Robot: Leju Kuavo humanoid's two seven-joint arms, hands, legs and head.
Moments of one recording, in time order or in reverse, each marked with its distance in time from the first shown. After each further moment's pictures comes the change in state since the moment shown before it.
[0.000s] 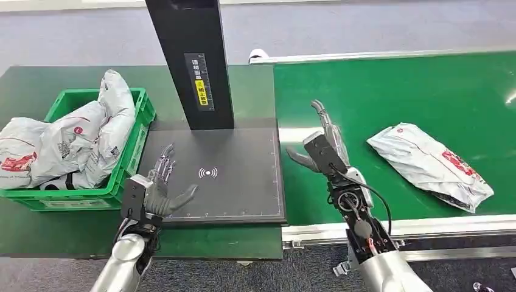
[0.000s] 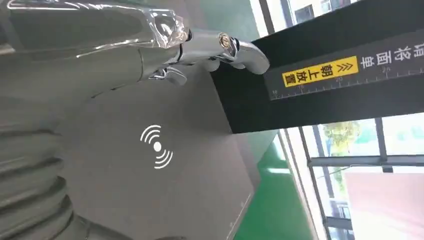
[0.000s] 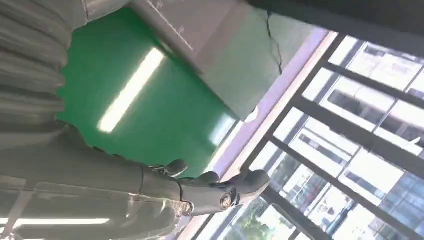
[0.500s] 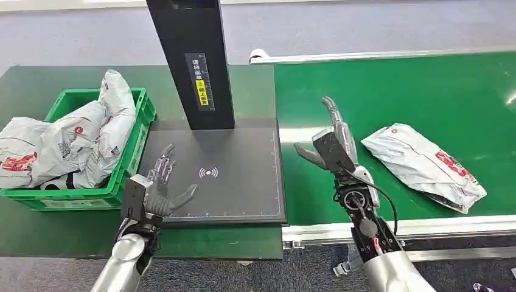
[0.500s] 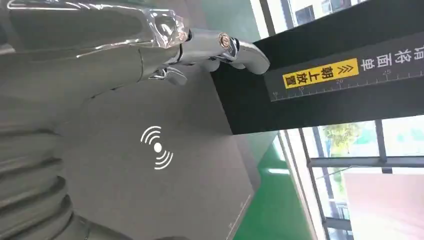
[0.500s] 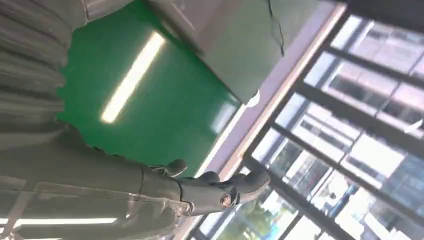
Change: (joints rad) left arm 0.000 -0.002 0.003 0.000 0.000 0.000 0.000; right arm 0.003 -0.015 -0.045 -0.021 -0.008 -0.033 0.002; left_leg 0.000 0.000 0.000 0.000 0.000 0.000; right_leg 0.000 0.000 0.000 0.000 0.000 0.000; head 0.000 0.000
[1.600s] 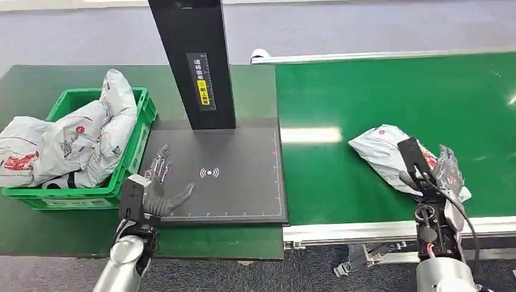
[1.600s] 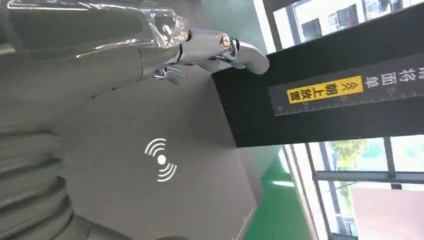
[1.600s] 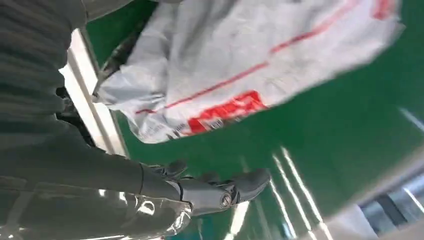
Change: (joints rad) left arm 0.012 -0.047 0.067 -0.035 -0.061 -0.014 0.037; right arm -0.020 -0.151 -0.584 0.243 0.644 0.002 0.441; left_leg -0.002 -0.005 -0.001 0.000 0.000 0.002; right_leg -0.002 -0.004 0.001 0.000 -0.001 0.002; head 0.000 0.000
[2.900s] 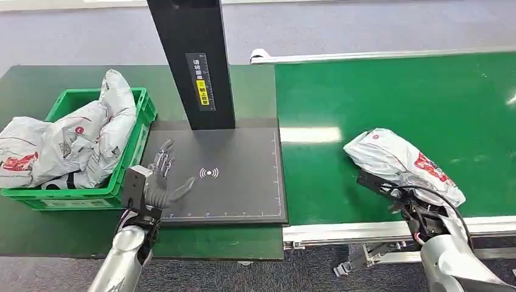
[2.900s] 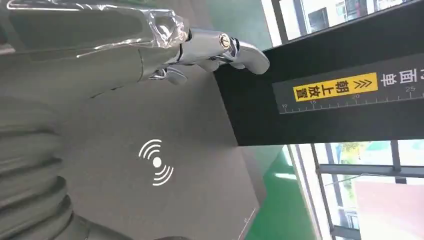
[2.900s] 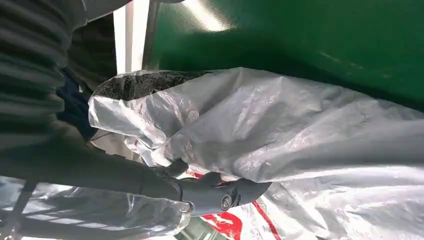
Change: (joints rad) left arm -0.068 0.016 0.003 0.108 0.040 -0.025 -0.016; right arm -0.156 -0.085 0.304 0.352 0.340 0.383 0.089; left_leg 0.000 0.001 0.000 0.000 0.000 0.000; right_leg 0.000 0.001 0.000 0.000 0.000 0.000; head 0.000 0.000
